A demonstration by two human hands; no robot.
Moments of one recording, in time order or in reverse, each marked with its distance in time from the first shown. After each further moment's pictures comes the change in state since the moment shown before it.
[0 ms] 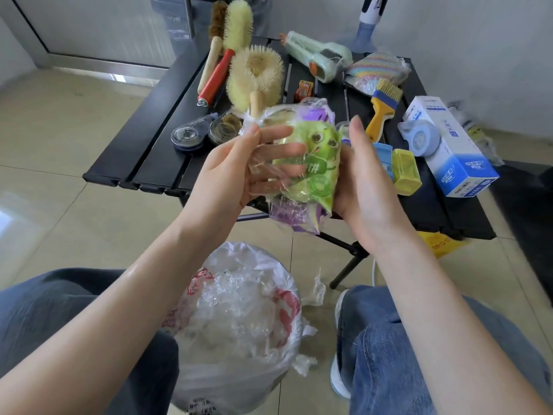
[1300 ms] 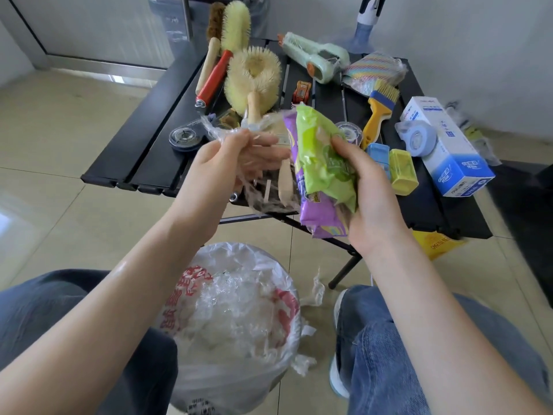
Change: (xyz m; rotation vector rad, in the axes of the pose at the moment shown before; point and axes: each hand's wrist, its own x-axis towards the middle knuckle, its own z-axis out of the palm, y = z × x) left_hand 0.006 0.001 -0.007 0.135 0.132 -0.015; right_hand -0.007 -0.004 0.005 0.314 0.165 0.113
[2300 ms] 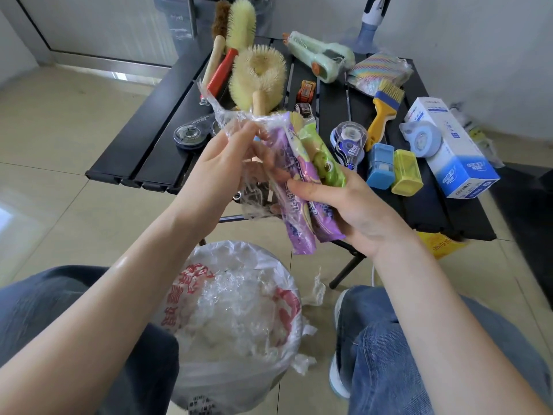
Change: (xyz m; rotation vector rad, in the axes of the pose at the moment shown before) left_hand -0.003 0.005 -0.001 0.001 -0.054 0.051; right_hand 0.004 0.008 -0.004 -0.390 -0.270 0.001
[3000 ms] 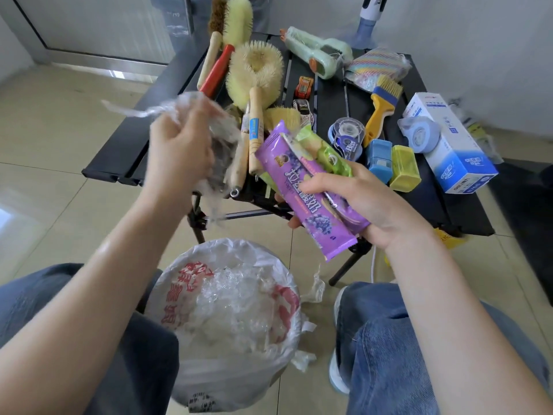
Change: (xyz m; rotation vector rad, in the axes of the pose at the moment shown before) left_hand 0.014 0.003 -0.024 0.228 0.402 0.117; right_hand -0.006 -0.012 -0.010 0.001 -0.064 0.077
